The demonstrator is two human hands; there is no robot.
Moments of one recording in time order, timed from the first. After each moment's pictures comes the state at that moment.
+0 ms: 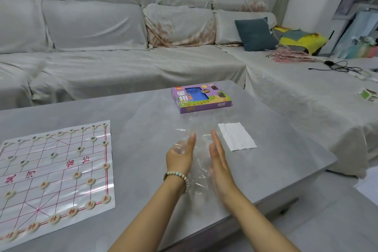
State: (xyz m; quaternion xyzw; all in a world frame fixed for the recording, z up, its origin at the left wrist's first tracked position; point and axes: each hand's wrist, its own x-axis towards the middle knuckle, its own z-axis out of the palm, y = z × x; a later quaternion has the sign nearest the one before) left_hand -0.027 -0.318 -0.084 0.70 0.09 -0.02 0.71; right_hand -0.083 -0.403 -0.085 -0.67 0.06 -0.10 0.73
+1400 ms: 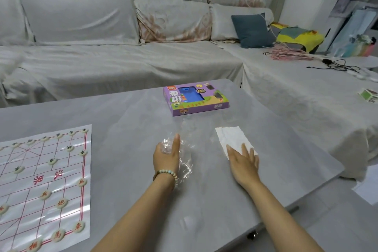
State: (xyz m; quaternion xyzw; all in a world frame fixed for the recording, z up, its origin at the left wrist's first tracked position) left_hand 0.047 -0.332 -0.135 0.71 0.12 0.05 0.69; right_hand -0.003 -0.526 -0.153 -0.93 0.25 0.02 0.27
